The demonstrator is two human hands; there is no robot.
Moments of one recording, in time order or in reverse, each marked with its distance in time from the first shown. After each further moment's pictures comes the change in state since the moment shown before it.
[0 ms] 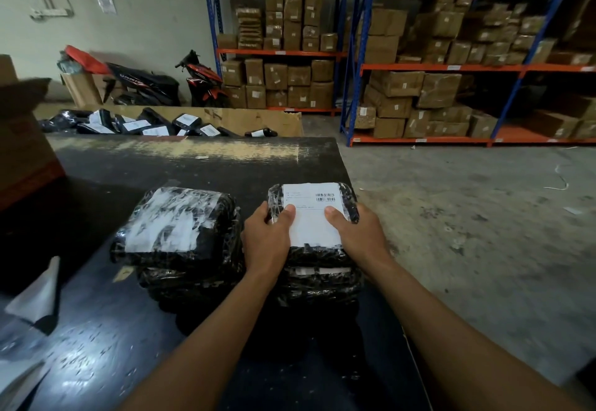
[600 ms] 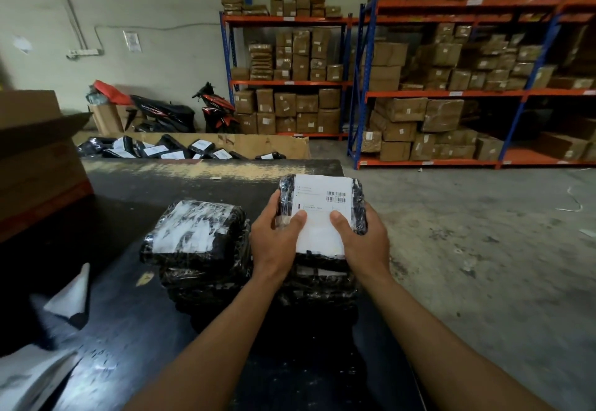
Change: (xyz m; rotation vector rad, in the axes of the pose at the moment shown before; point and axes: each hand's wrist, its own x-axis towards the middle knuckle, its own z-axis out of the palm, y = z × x) left_hand -0.035 0.032 -0.009 -0.084 -0.017 0.205; right_hand -0.039 -0.019 -0.012 0.169 0.179 -0.218
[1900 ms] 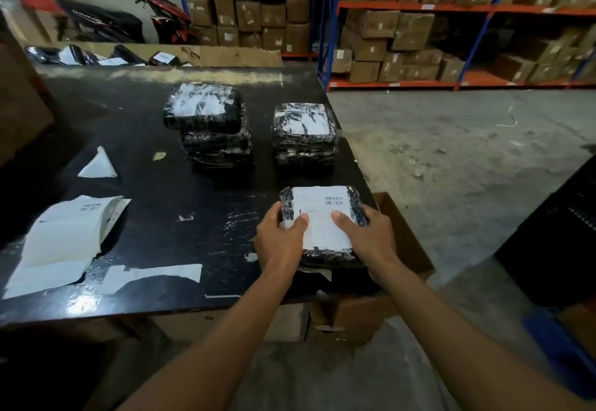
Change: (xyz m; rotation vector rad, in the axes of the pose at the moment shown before) left_hand -0.253 -0.022 -0.093 0.114 -0.066 -0.436; right_hand -0.260 0.020 -0.082 -0.180 -0.021 0.439
